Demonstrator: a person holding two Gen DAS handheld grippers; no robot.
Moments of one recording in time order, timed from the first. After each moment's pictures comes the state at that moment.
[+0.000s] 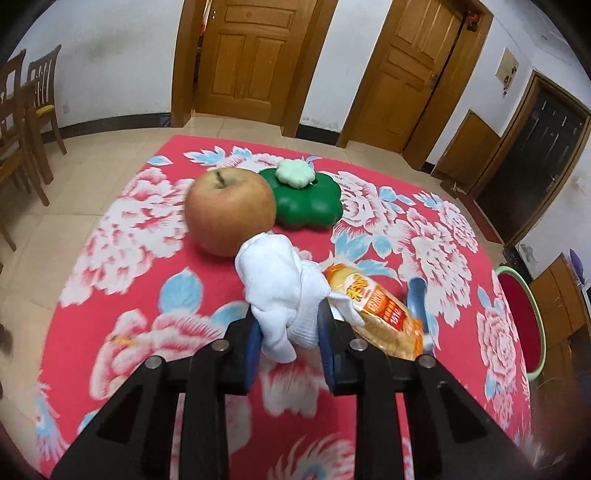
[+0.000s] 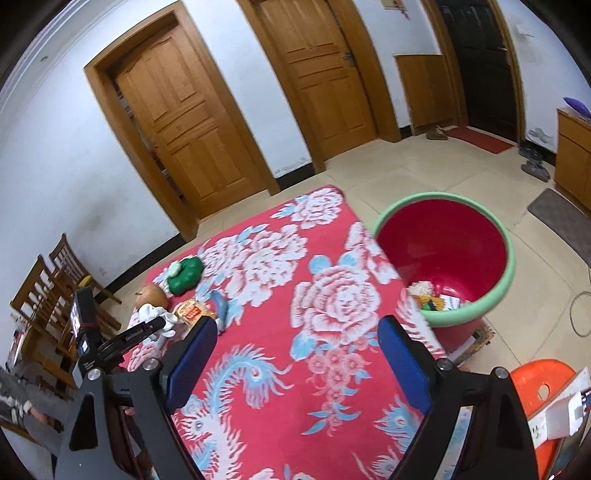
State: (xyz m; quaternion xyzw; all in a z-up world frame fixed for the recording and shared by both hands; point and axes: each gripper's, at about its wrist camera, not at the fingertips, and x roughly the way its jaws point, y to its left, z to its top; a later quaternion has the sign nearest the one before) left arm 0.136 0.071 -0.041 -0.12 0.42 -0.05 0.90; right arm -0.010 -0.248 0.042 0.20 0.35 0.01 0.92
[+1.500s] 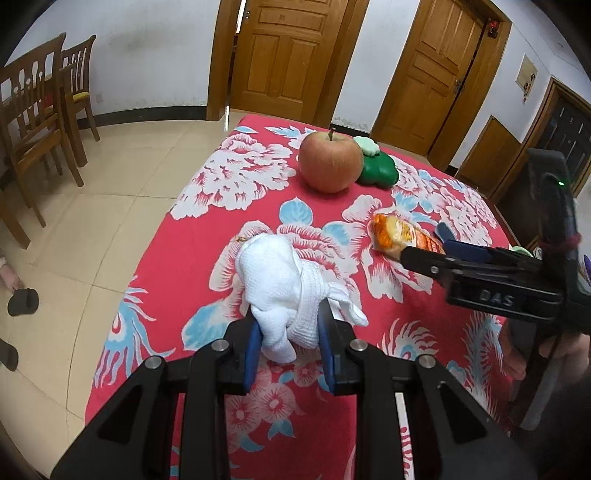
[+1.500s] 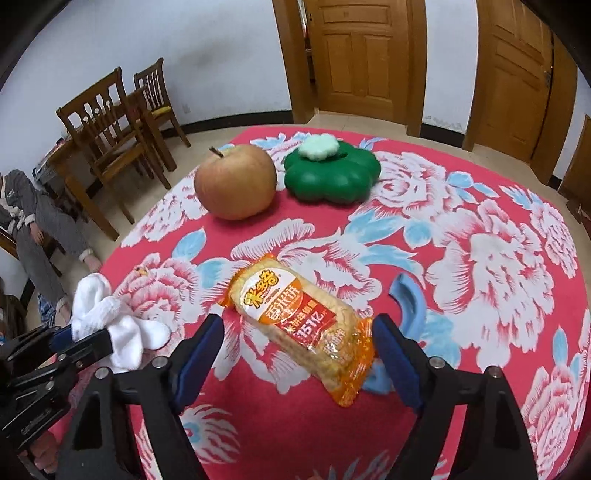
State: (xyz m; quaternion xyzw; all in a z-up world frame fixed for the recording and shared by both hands) left arm 0.049 0.129 -0.056 -0.12 0.42 0.00 0.90; right arm 0.149 -0.038 -0.052 -0.05 0.46 0.25 0.85
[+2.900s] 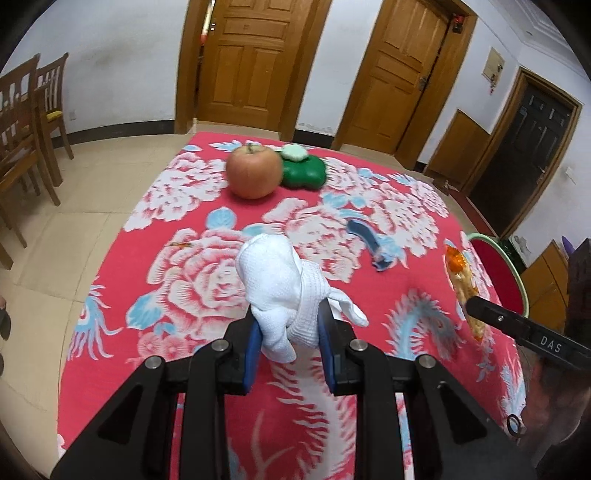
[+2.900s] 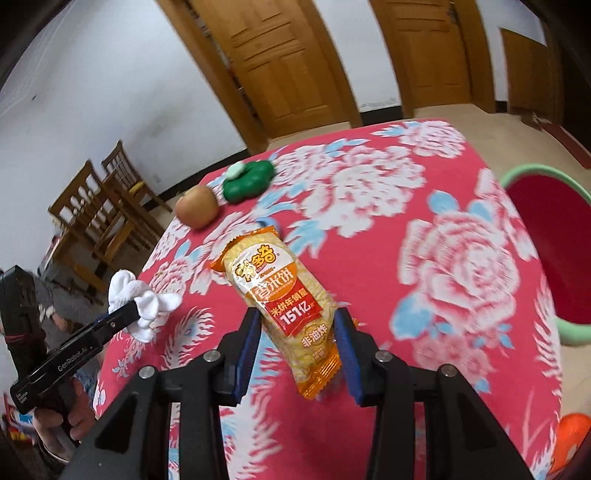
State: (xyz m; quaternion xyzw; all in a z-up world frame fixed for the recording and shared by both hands) left arm 0.025 0.074 -0.022 -0.11 0.41 -0.06 0.91; right arm 0.045 -0.183 -0.024 0.14 0.44 0.18 0.87
